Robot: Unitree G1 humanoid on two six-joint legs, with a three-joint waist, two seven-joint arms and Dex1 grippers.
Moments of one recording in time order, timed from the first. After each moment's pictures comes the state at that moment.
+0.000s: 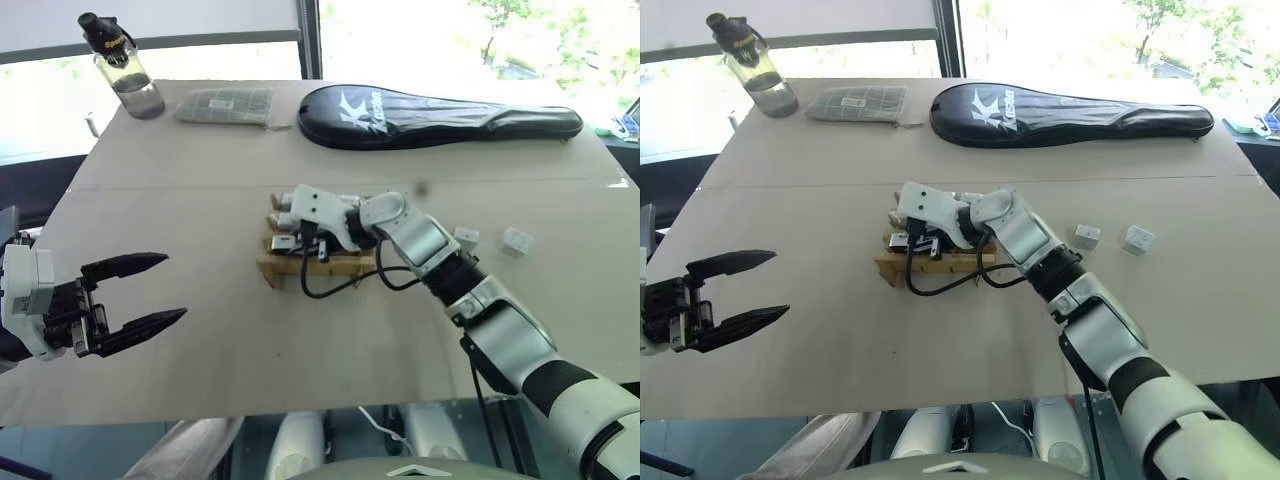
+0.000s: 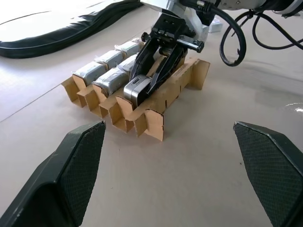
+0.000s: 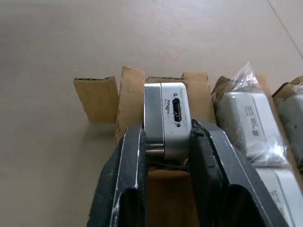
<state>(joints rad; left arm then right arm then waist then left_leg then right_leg) 0.22 0.91 0.70 -0.11 -0.70 0.24 -1.44 -1.01 -0.04 0.47 0.52 -0.03 0.35 1.01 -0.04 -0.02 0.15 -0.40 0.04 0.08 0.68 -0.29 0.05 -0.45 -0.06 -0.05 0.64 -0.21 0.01</state>
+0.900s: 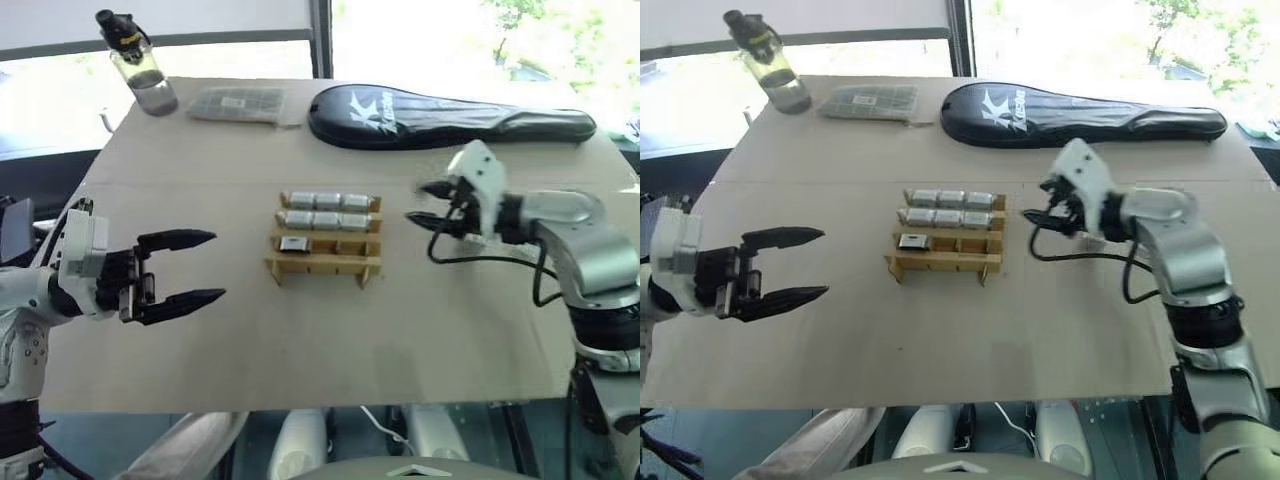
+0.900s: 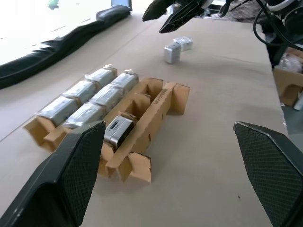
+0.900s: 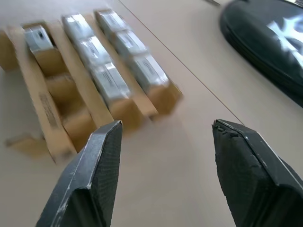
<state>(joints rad) -0.11 0.93 0.41 -0.03 -0.69 0.25 -1.49 -0.52 -0.64 -0.01 -0.27 0.19 0.75 0.95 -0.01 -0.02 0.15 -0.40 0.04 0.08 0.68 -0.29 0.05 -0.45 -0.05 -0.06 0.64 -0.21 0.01</state>
